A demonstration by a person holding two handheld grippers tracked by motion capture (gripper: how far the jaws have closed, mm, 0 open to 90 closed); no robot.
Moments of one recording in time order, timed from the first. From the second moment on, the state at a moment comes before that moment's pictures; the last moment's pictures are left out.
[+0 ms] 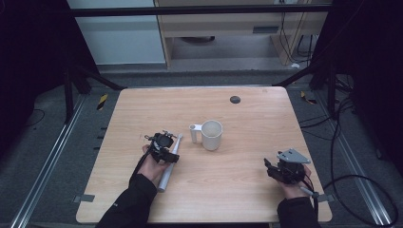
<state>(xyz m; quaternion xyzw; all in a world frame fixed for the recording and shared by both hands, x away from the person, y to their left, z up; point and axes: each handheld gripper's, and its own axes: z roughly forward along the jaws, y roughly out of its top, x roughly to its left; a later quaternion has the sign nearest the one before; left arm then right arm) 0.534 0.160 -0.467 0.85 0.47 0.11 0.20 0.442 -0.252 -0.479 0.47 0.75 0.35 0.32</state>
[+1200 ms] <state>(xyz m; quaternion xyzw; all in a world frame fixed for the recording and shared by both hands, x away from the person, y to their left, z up) 0.532 0.173 -0.466 0.85 0.47 0.10 0.22 0.441 -0.253 -0.478 0.47 0.75 0.35 0.32</state>
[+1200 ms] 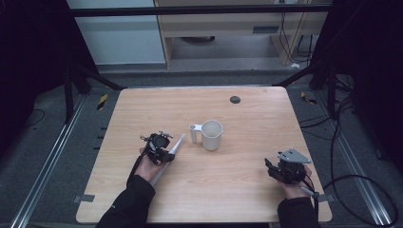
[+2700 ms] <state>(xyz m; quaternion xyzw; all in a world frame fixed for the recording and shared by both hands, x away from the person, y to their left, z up) 0.498 0.203 -0.350 0.75 0.42 0.22 0.46 0.440 -0.254 -0.478 0.47 0.74 0.35 0.32</state>
